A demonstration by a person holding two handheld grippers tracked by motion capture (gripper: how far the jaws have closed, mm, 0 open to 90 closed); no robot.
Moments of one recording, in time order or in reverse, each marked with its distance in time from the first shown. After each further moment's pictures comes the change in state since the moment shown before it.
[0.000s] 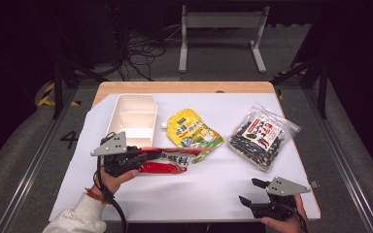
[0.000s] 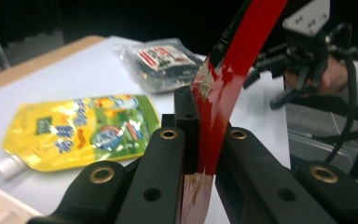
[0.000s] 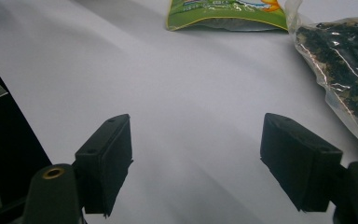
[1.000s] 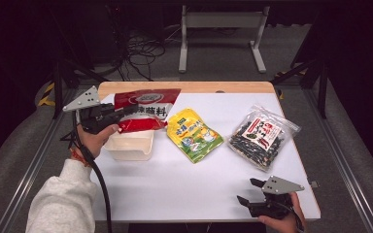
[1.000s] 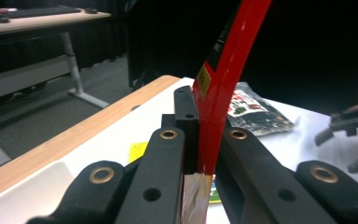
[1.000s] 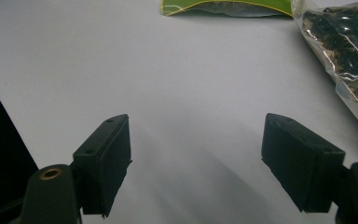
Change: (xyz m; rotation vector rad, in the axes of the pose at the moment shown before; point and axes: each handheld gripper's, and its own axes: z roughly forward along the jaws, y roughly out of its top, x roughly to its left) left arm 0.079 0.056 -0.040 -0.075 0.203 -0.005; right arm -0.001 -0.003 0.011 0.041 -0.012 -0.007
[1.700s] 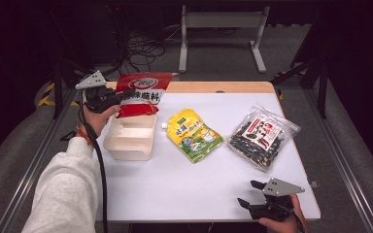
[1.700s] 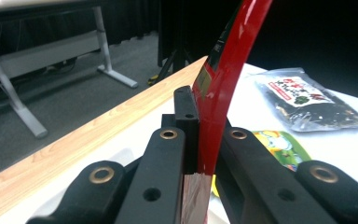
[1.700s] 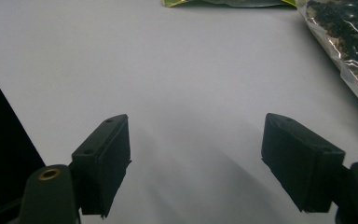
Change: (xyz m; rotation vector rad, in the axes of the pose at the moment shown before) left arm 0.068 -0.006 0.032 0.095 0.101 -0.033; right arm 0.001 -0.007 -0.001 0.007 0.004 0.007
